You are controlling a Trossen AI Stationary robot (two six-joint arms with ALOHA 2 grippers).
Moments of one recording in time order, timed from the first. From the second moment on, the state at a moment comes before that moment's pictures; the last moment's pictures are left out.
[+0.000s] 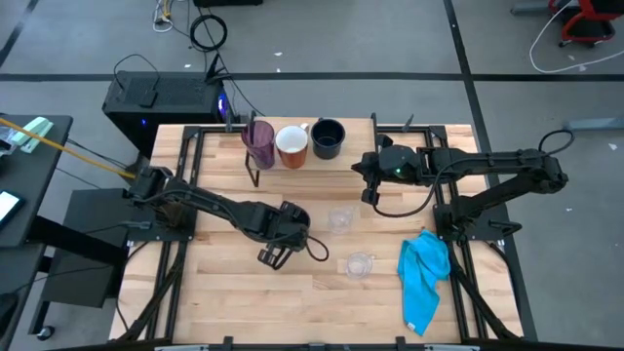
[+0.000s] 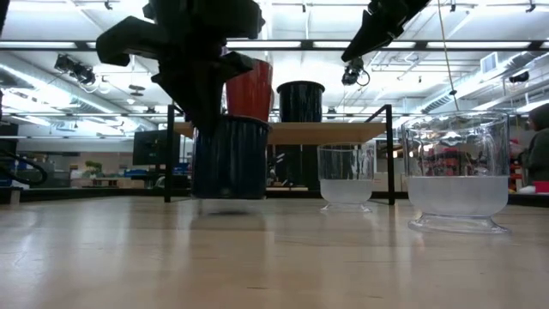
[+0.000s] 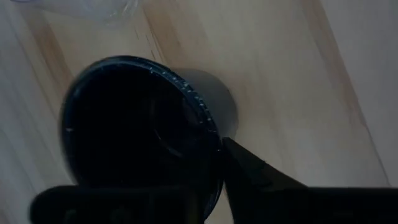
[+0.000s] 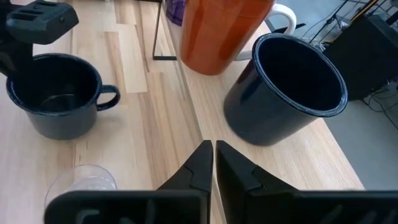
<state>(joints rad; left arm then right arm) -0.26 1.77 1.34 -0.85 -0.23 0.23 -0.04 1.18 1.07 -0.56 0.37 -0.06</state>
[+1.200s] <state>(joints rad) -0.23 1.40 1.34 -0.84 -0.22 0.21 -0.12 1.48 1.08 -0.23 0.35 -0.20</state>
